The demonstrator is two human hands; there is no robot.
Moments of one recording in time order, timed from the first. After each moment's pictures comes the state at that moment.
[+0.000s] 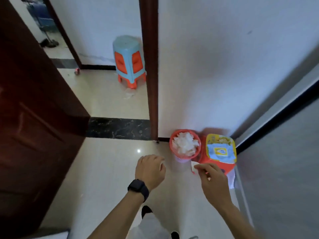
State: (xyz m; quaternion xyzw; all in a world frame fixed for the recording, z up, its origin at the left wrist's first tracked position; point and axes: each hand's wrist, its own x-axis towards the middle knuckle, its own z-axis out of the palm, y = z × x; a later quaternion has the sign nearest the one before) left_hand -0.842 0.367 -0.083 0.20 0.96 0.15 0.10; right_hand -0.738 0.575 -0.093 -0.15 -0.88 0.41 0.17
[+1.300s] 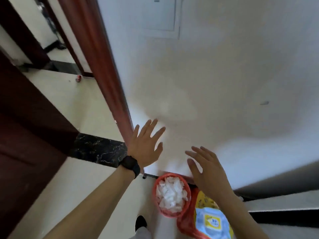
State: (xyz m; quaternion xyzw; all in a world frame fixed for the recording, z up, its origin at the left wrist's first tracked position) left_hand -1.225 0.583 -0.042 0.20 0.98 0.07 -0.06; right_hand -1.119 0.808 -0.031 0.00 -0.96 0.29 0.04
